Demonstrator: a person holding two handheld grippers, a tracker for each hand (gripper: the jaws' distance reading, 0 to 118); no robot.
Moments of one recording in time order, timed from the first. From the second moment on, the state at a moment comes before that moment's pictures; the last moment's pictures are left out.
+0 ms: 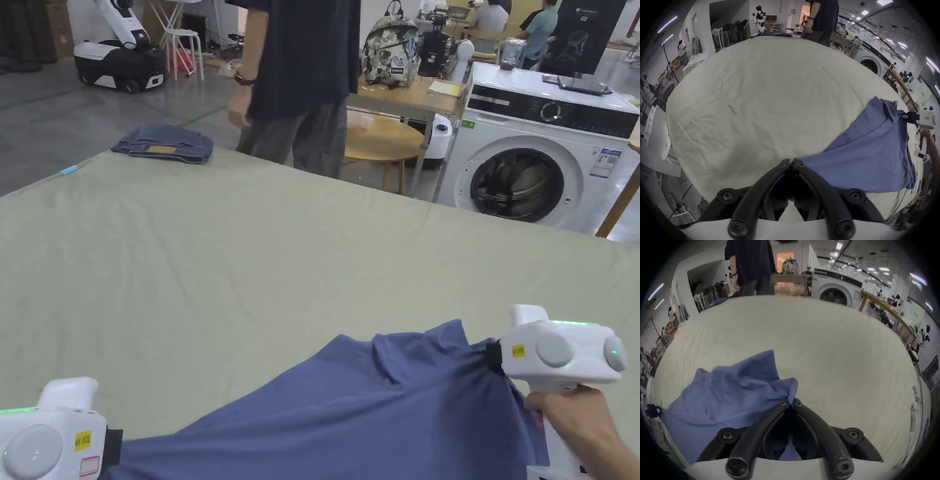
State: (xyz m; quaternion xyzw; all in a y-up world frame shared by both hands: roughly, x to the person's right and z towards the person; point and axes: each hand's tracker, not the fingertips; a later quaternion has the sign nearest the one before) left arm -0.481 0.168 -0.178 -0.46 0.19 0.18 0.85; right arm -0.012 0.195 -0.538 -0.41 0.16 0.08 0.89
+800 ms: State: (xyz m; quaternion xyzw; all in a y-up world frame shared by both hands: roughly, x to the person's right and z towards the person) left arm -0.438 0.469 -0.337 -0.21 0.11 0.05 0.97; right arm 0.118 0.500 -0.444 -0.11 0.00 0.03 0.99
